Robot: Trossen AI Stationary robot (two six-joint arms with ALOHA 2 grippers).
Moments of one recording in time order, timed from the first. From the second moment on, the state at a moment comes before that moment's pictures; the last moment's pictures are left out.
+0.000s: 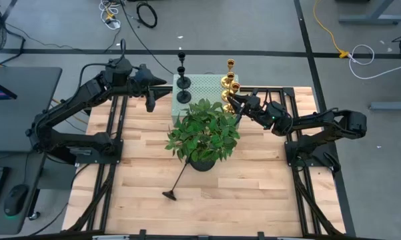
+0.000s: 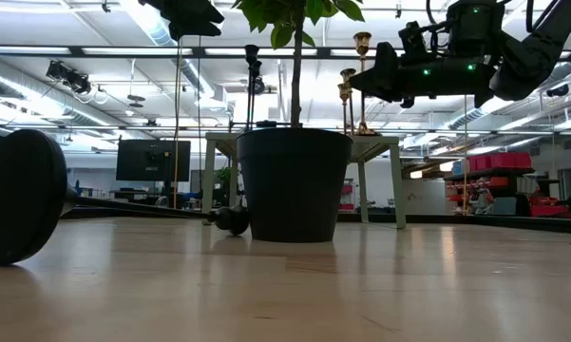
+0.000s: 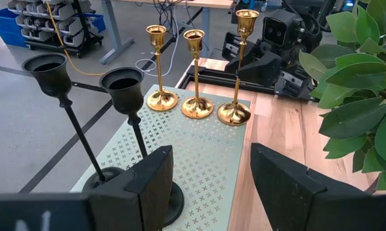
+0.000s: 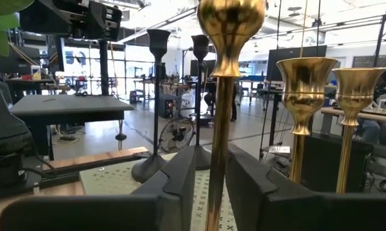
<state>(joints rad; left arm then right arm) 0.58 1.05 1.18 -0.48 0.23 0.12 -0.35 1.35 0.42 1.11 0.19 -0.09</state>
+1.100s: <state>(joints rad) 0.58 1.05 1.18 -0.48 0.23 0.12 -0.34 1.09 0.42 0.75 0.20 -0.14</state>
